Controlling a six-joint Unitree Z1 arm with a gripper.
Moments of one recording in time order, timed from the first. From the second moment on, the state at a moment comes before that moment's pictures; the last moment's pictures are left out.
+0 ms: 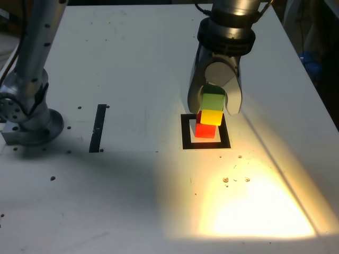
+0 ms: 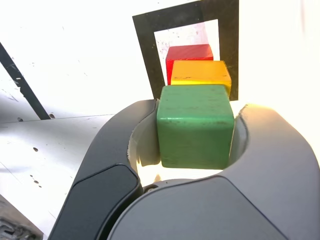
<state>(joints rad) -0.11 2.11 -1.86 1.48 -0.02 0.03</state>
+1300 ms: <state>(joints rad) -0.10 1.63 -1.14 1.31 0.05 -0.06</state>
